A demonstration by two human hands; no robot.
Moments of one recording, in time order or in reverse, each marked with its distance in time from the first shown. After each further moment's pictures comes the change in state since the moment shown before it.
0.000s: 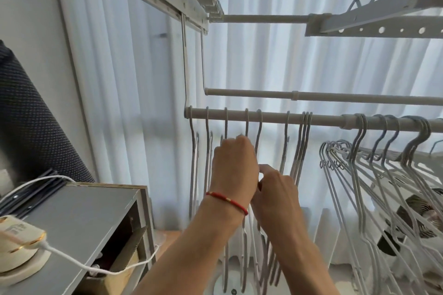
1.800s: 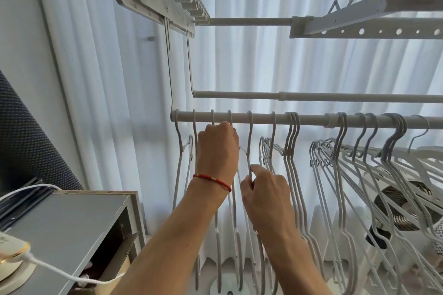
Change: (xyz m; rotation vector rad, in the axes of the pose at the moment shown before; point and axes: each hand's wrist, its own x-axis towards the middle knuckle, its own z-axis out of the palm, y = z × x) left_hand 0.034 -0.007 0.011 0.036 0.097 0.041; right_hand 0.001 0.009 -0.001 0.001 0.123 -0.032
